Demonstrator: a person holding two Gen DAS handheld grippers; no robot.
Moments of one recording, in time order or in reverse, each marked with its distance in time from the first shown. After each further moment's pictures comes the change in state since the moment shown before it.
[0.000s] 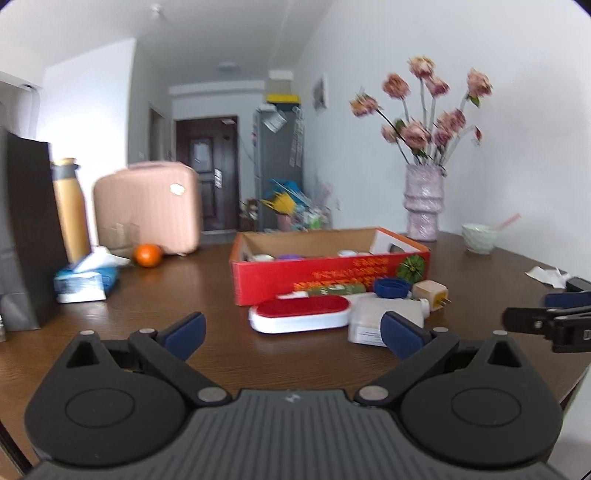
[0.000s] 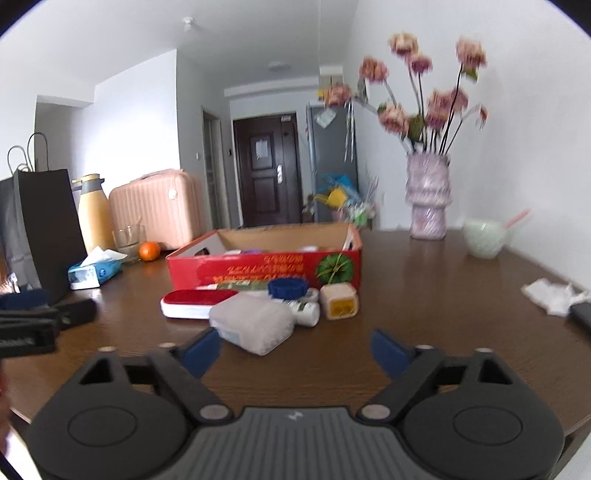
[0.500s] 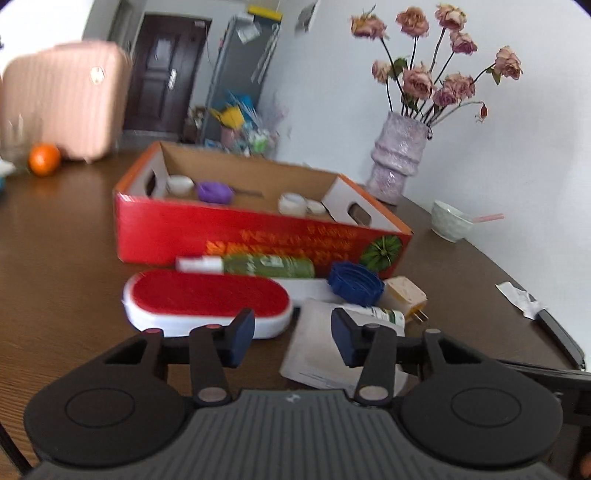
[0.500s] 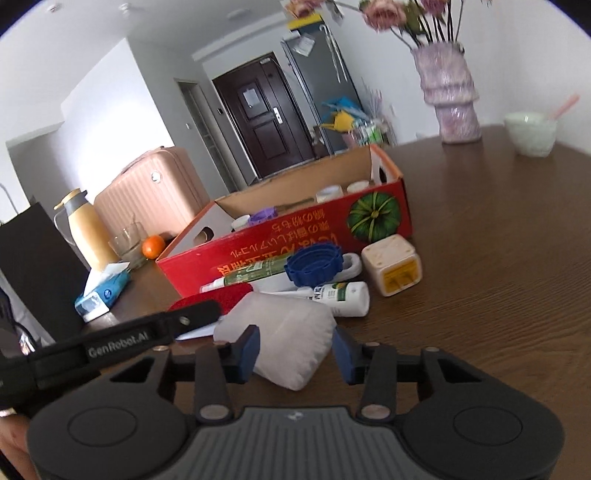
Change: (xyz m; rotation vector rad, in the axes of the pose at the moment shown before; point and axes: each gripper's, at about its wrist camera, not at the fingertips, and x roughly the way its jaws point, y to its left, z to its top) left arm 0.160 0.000 0.021 -0.216 0.277 -0.248; right arm 0.124 -0.012 0.024 0.261 0.210 0.119
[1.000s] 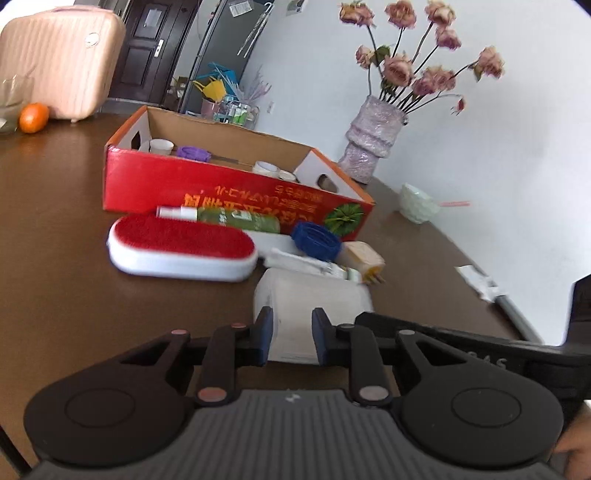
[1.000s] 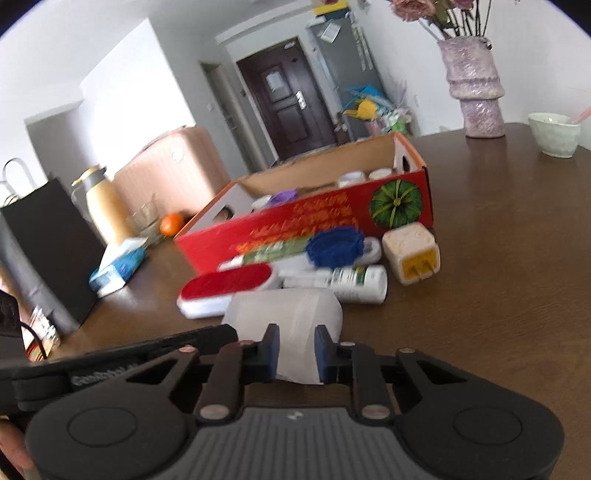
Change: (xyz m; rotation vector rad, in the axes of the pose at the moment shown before) left arm -0.043 -0.006 -0.025 -0.077 0.062 -0.110; right arm -0.026 0.006 -0.009 -0.080 0.066 0.067
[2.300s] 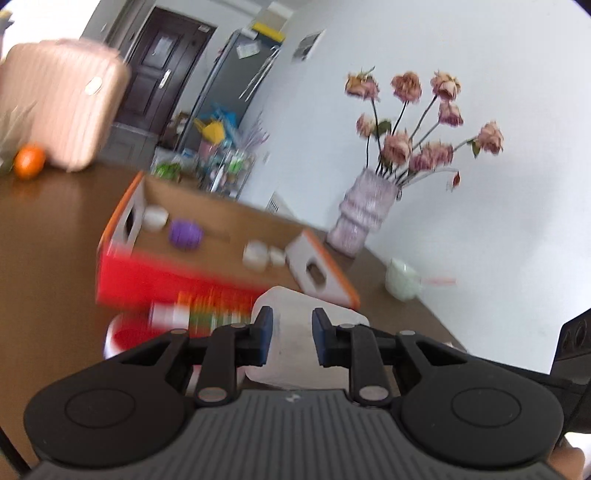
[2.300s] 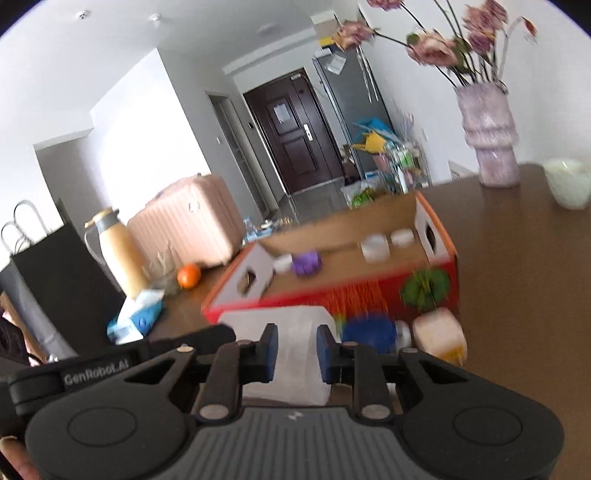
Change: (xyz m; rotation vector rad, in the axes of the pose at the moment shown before) left arm 0.007 0.009 0.089 -0.051 -0.158 -0.039; right arm 0.015 0.023 0.092 0.000 -0.145 0.007
